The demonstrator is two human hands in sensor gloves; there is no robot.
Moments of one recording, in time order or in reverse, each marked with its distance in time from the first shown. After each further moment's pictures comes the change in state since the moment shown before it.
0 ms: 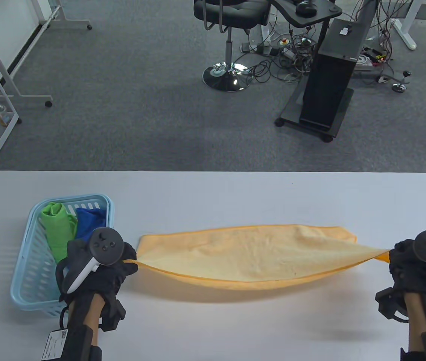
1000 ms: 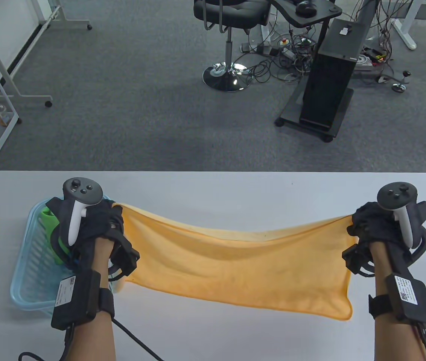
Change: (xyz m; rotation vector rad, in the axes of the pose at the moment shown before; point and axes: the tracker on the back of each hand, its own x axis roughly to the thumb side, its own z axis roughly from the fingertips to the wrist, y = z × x) left_hand 0.002 0.064 -0.055 0.028 0.414 0.440; right_hand 0.098 0.010 -0.038 0.156 -0.027 -0.179
